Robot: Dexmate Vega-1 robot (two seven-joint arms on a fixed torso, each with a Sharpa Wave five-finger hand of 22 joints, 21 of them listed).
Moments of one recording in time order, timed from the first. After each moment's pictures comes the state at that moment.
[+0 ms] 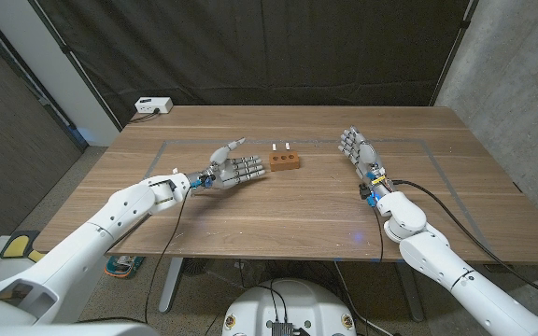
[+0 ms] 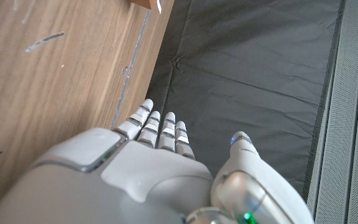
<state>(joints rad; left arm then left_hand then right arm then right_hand) 0.87 0.70 0.33 -1.57 -1.25 0.49 -0.23 0.47 -0.01 0.34 -0.08 0.21 0.06 0.12 0.28 0.21 0.14 0.06 0.26 0.21 0.15 0.06 0.19 0.19 0.23 0.07 0.44 0.18 -1.09 -0.55 -0.38 -1.61 0.55 0.34 -0.12 0.21 0.11 0.26 -0.06 0.18 0.07 0.07 0.19 0.17 0.13 0.05 0.20 0.18 0.07 0.04 0.18 0.17 0.12 0.01 0.30 0.19</state>
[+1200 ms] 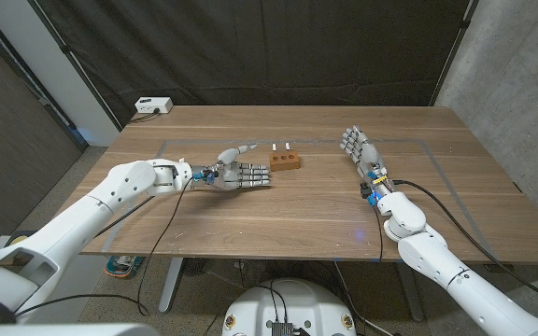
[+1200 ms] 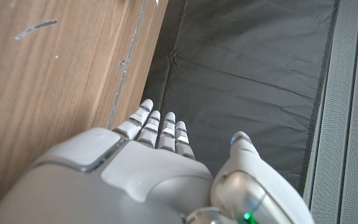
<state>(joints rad) 0.72 0.75 0.43 -1.55 -1.21 0.71 -0.26 0.51 -0.03 0.34 -0.10 0.21 0.14 0.13 0.27 0.20 0.22 0.10 0.30 0.21 0.27 0.07 0.20 0.19 0.41 0.09 0.48 0.18 -1.07 -0.53 -0.38 -1.55 0.56 0.39 -0.09 0.21 0.11 0.26 -0.06 0.18 0.08 0.06 0.19 0.17 0.13 0.05 0.20 0.18 0.08 0.05 0.18 0.17 0.12 0.01 0.30 0.19</state>
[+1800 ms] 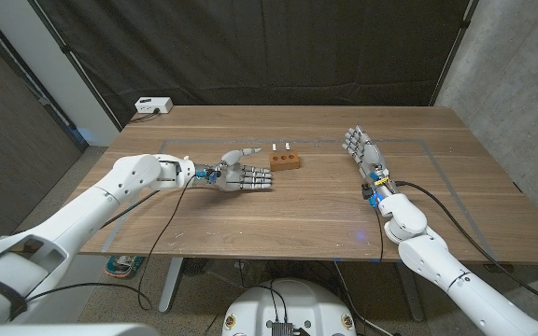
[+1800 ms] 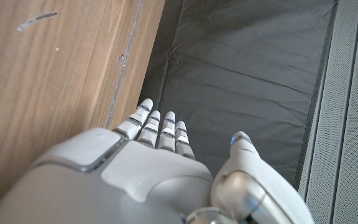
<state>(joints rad) 0.64 0.72 0.48 -1.48 -1.14 0.77 -0.31 0.54 -0.04 0.33 -0.12 0.21 0.22 0.14 0.28 0.20 0.30 0.07 0.33 0.20 0.36 0.03 0.20 0.19 0.47 0.07 0.50 0.18 -1.09 -0.53 -0.37 -1.56 0.54 0.41 -0.11 0.21 0.11 0.26 -0.06 0.18 0.08 0.06 0.19 0.17 0.14 0.05 0.20 0.18 0.08 0.05 0.18 0.17 0.13 0.01 0.30 0.19</state>
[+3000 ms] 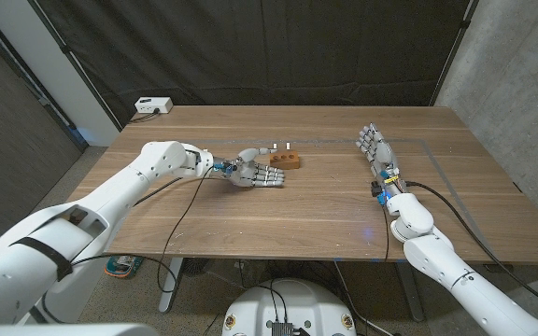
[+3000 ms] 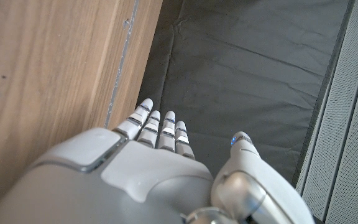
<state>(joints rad) 0.45 0.57 0.61 -1.26 -0.98 0.82 -0.41 0.61 -0.04 0.35 -0.14 0.21 0.33 0.14 0.30 0.19 0.40 0.04 0.35 0.20 0.48 -0.01 0.21 0.19 0.60 0.02 0.53 0.18 -1.09 -0.52 -0.33 -1.51 0.54 0.44 -0.15 0.20 0.11 0.26 -0.06 0.18 0.08 0.06 0.19 0.17 0.14 0.05 0.20 0.18 0.08 0.05 0.18 0.17 0.14 0.01 0.29 0.19</state>
